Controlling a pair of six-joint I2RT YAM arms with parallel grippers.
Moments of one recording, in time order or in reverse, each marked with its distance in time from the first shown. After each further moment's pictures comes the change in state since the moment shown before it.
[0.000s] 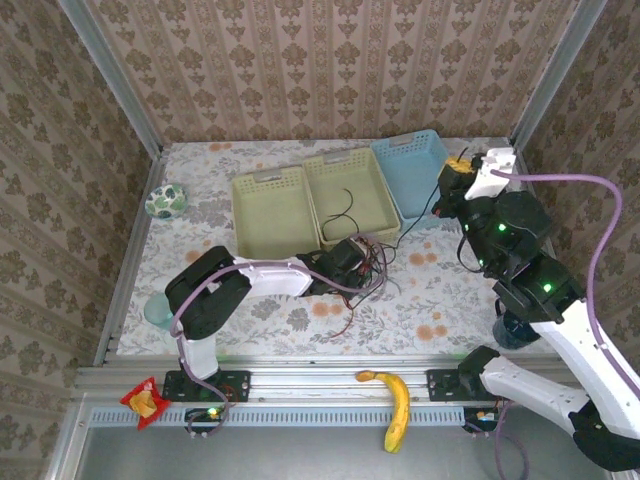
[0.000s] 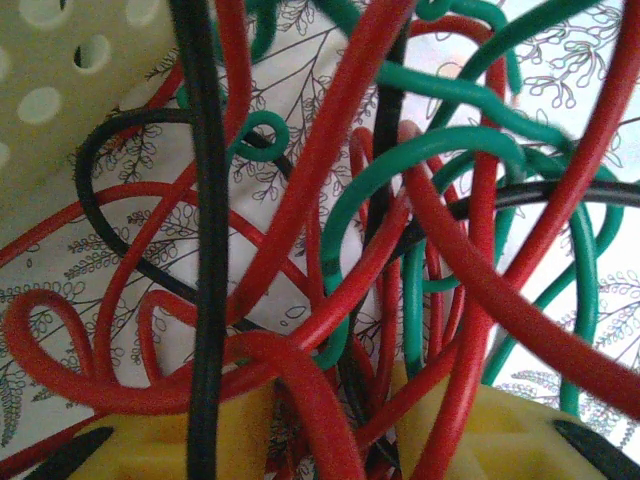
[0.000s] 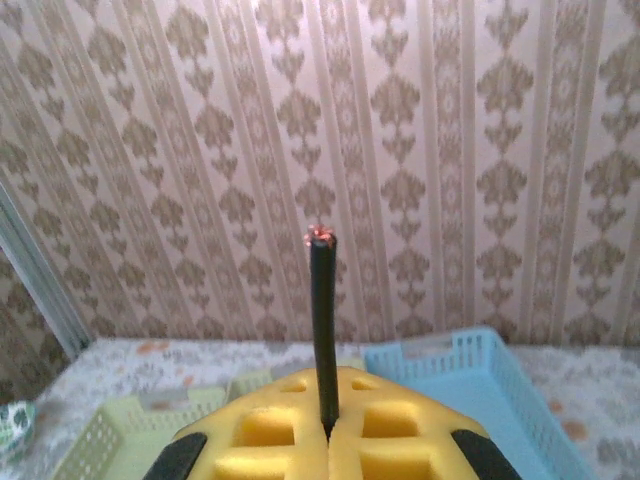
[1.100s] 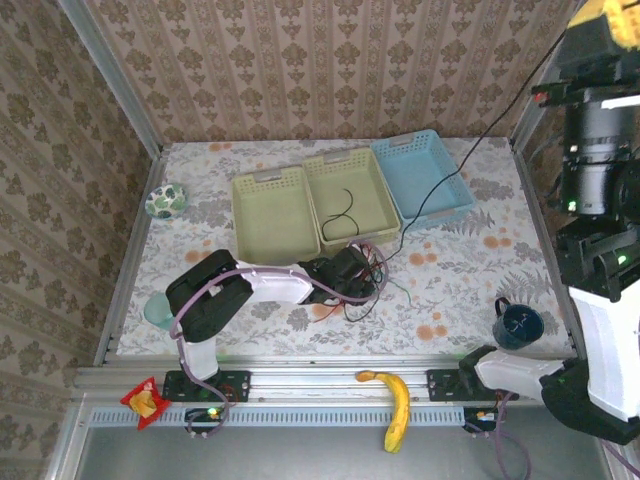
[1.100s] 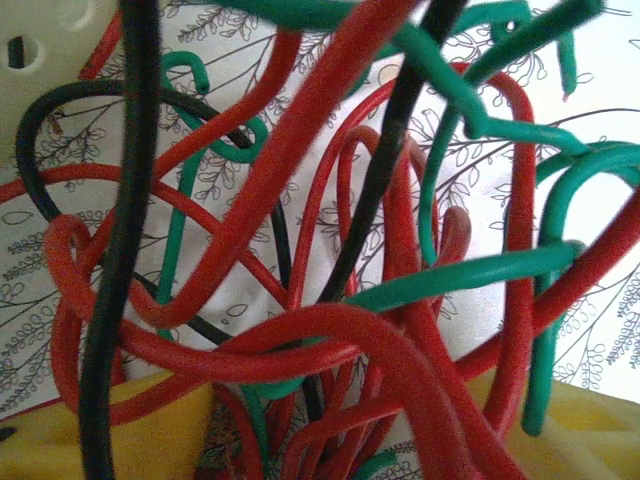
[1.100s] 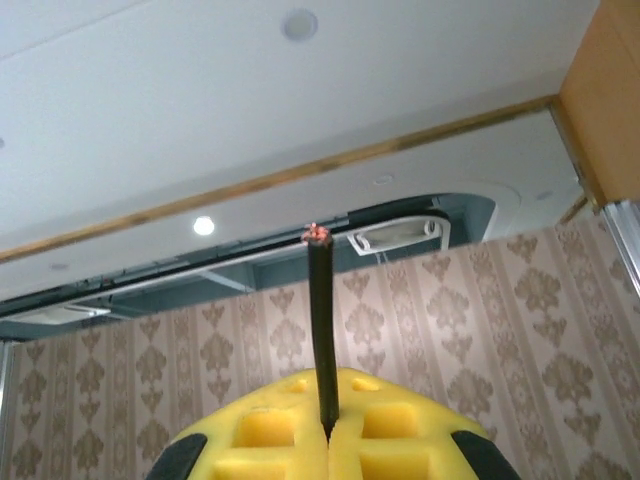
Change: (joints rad) left arm -0.035 -0.005 -0.048 0.087 -0.020 -0.018; right arm -0.135 0.333 0.798 0.367 -0.151 -0.240
